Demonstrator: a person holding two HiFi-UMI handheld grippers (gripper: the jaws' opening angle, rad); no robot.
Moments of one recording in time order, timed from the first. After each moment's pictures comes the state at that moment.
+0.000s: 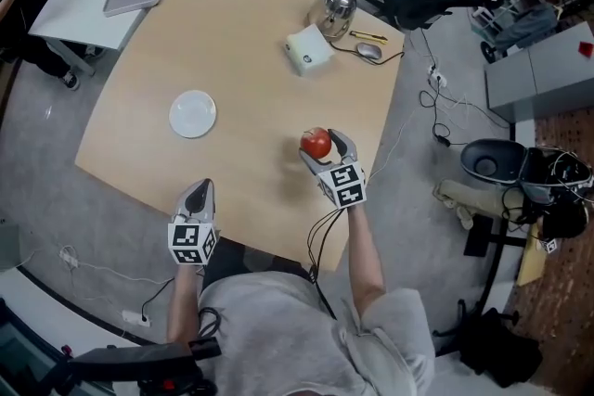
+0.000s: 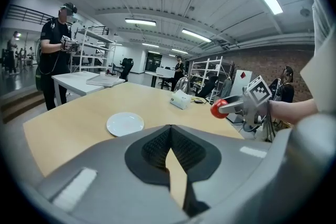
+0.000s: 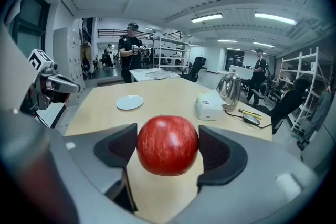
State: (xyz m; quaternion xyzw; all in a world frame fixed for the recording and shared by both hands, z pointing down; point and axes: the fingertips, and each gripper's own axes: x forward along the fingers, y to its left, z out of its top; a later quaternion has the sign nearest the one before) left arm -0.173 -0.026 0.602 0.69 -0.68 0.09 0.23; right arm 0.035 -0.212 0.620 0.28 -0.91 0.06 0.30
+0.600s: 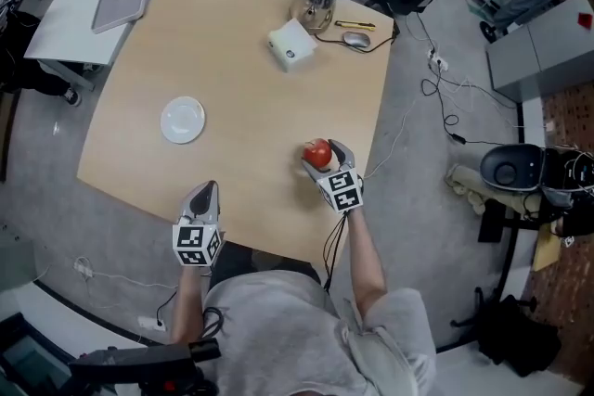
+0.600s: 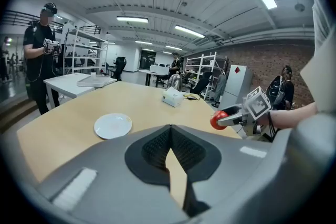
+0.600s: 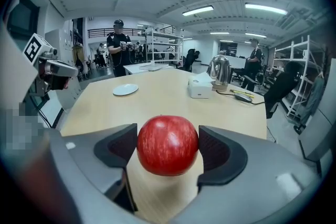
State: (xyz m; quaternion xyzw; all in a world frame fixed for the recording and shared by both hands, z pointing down) left arm -0.132 -0.039 0.597 0.71 -0.65 0.12 0.22; right arm 0.093 -0.195 0.673 0.30 -0.89 0.10 0.31
